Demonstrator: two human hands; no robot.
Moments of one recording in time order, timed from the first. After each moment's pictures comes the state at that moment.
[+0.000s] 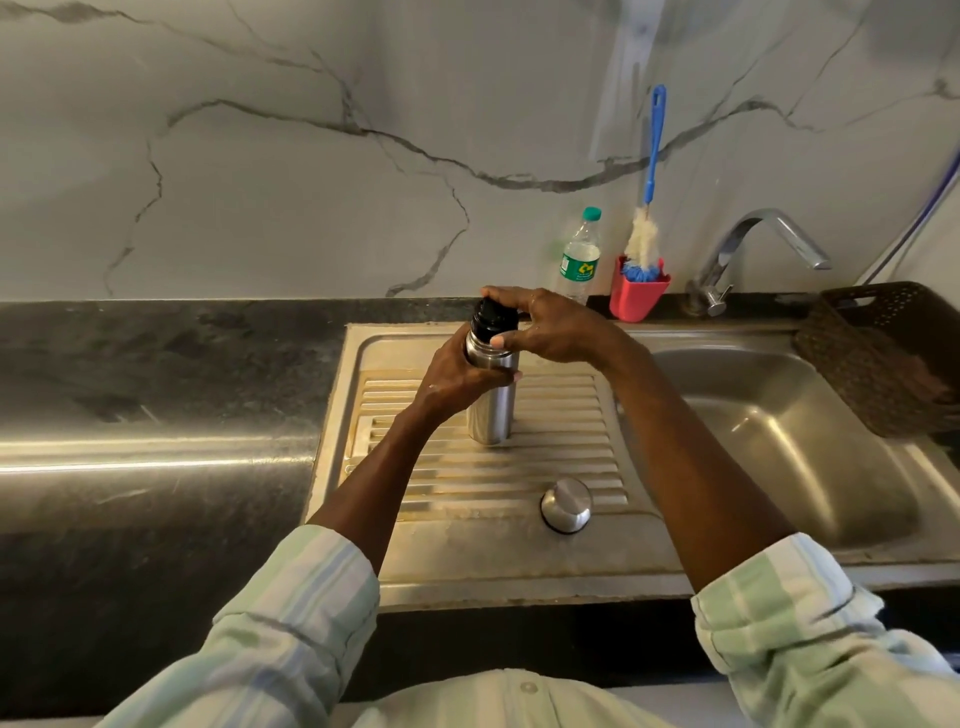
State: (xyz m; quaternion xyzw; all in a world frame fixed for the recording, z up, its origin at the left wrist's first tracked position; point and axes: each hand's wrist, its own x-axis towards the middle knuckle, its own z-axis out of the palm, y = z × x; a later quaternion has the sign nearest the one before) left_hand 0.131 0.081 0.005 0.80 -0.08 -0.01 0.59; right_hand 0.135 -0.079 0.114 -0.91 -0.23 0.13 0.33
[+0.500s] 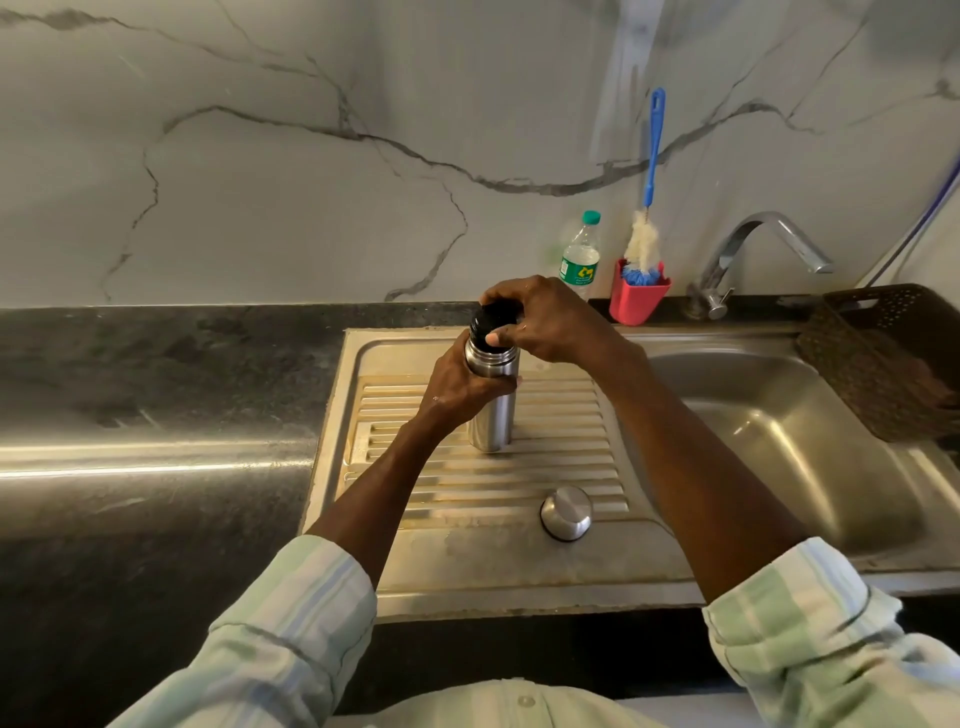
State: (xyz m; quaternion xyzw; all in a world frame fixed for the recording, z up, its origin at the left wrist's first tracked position) left_hand 0.127 0.074 0.004 0.82 -0.04 0.01 0.57; right_hand 0.131 -0.072 0.127 -0.93 -0.22 0.03 0.30
